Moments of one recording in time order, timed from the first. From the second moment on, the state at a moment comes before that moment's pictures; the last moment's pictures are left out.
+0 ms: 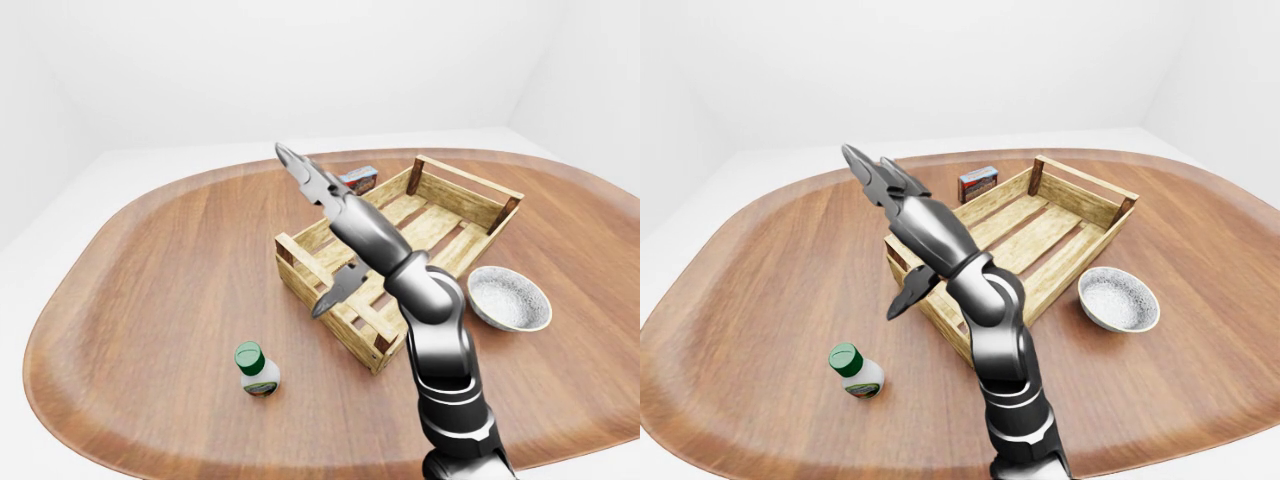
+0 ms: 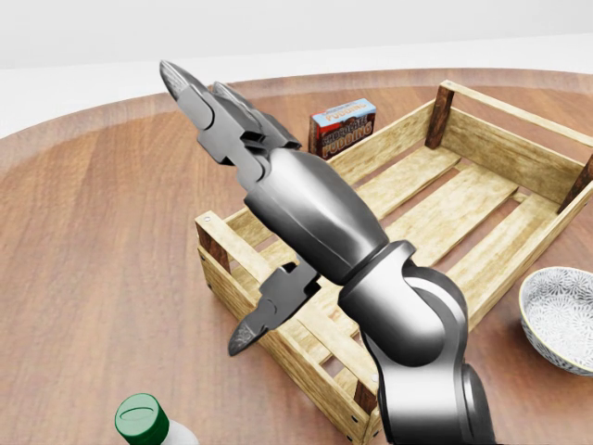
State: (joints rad) left arm -0.12 0.65 1.01 -0.49 -0.67 0.09 0.06; right arm -0.45 0.09 0.15 -0.40 -0.63 0.09 0.58
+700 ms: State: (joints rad) left arm -0.12 0.64 1.00 -0.46 -0.66 0.09 0.06; right arm -0.27 0.31 0.53 0.03 -0.95 0.09 0.70
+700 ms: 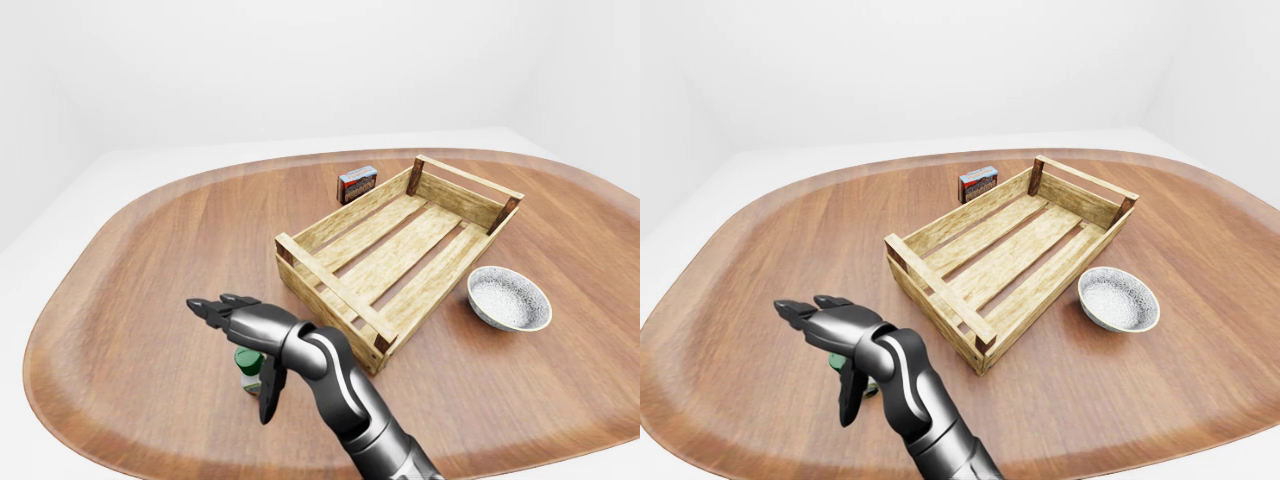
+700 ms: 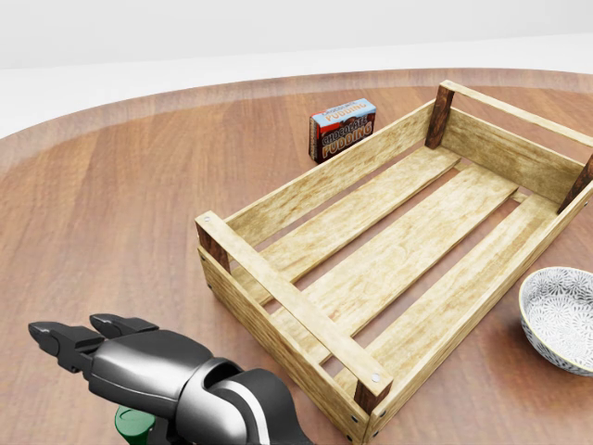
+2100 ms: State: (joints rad) left arm -0.10 0.61 0.99 -0.42 -0.64 0.09 0.02; right arm -0.54 0.35 0.35 0.71 -0.87 0.09 0.70
